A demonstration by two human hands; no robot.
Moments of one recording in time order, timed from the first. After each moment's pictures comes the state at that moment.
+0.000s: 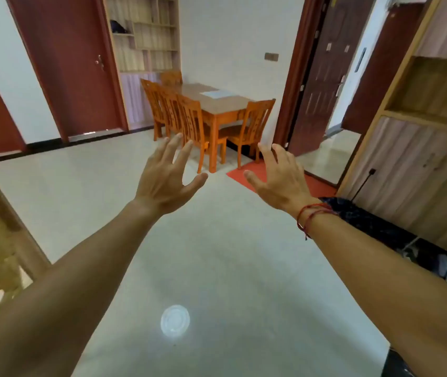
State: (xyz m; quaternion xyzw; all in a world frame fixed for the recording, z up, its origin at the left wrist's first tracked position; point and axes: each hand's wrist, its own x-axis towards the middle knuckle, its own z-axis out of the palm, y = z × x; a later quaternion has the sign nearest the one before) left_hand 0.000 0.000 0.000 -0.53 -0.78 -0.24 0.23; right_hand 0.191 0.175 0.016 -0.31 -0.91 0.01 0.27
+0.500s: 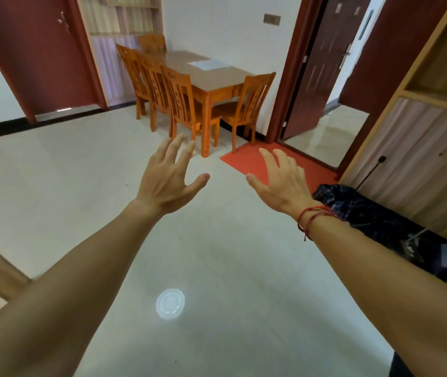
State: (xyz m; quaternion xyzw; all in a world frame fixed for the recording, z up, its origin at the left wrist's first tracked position) left_hand -0.168 0.140 -0.042 -0.54 -0.80 -0.22 0.16; right_hand 0.032 0.303 -0.031 -0.37 -0.91 0.00 0.19
